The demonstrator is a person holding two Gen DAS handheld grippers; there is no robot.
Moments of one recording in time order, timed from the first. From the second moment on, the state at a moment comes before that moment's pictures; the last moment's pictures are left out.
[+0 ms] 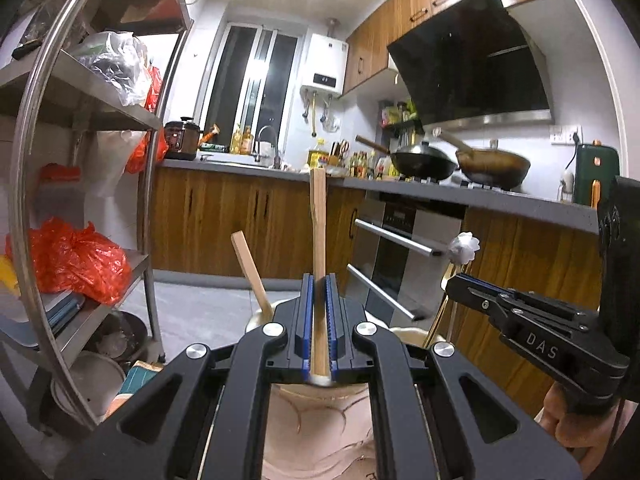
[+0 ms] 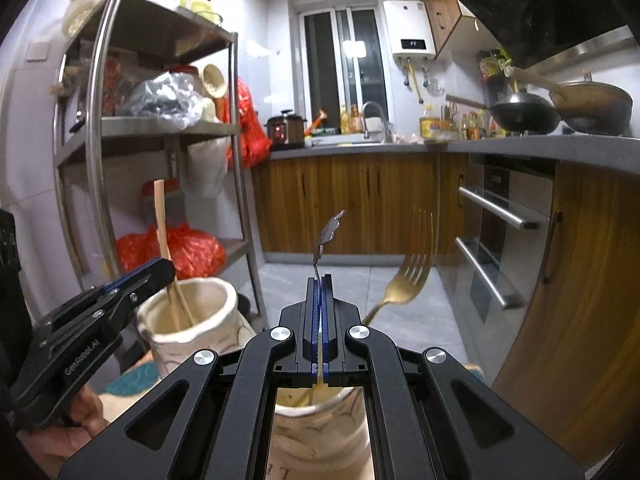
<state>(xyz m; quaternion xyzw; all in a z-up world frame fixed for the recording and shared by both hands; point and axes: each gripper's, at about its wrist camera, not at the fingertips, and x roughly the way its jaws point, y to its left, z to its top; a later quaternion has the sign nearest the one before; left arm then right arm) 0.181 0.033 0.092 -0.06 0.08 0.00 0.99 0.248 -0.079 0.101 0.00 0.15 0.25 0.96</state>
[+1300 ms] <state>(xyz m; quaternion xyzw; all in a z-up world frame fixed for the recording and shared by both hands) 0.128 0.053 0.088 -0.07 0.11 0.03 0.99 0.216 -0.125 0.104 0.01 0.17 0.25 0.95</state>
